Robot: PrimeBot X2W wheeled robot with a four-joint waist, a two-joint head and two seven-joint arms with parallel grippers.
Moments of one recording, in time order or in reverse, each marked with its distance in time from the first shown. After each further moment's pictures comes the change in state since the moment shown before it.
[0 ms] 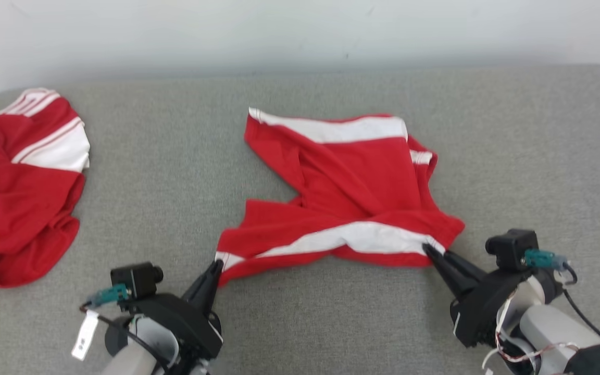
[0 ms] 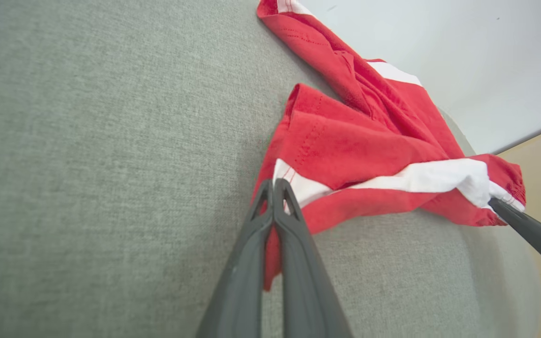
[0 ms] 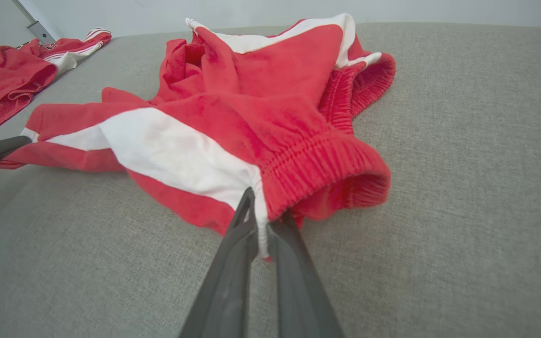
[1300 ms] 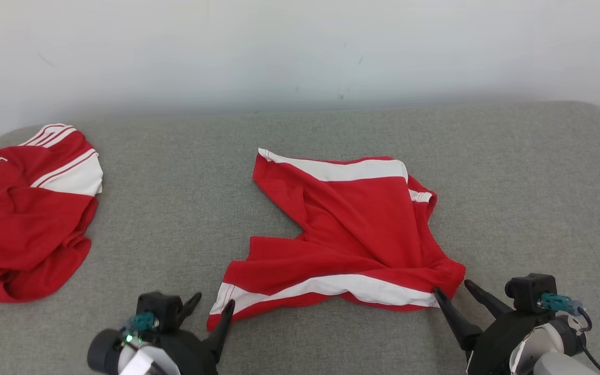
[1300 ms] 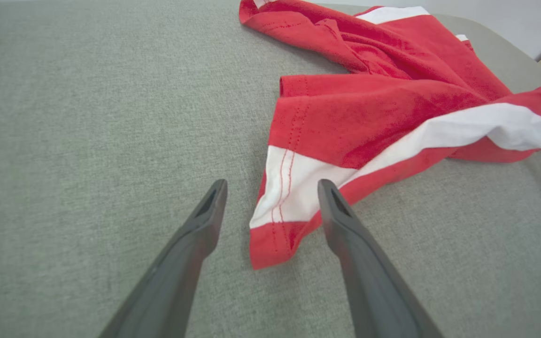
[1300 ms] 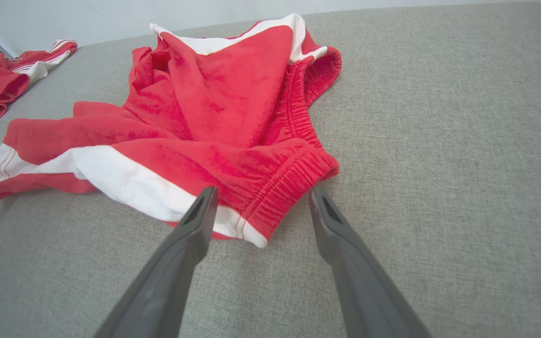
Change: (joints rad) left arm 0.083 0.109 -0.156 -0.103 0.244 0.135 0.009; right arm 0.190 -0.063 -0.022 -0.143 0.074 -0.168 0.020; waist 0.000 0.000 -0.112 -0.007
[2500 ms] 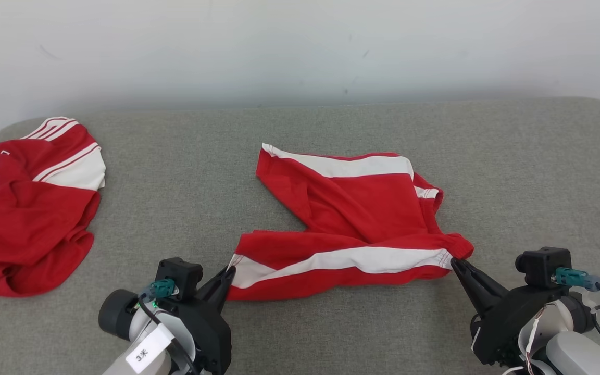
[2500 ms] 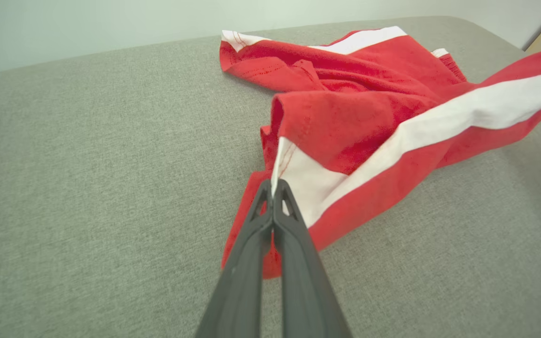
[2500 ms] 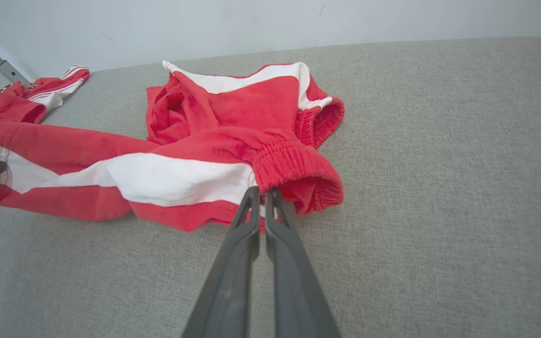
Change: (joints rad) left arm -0.092 0.010 -0.038 -0.074 0.054 0.033 0.100; right arm 0.004 -0.050 -0.071 -0.181 0.011 -0.071 0.100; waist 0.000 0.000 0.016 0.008
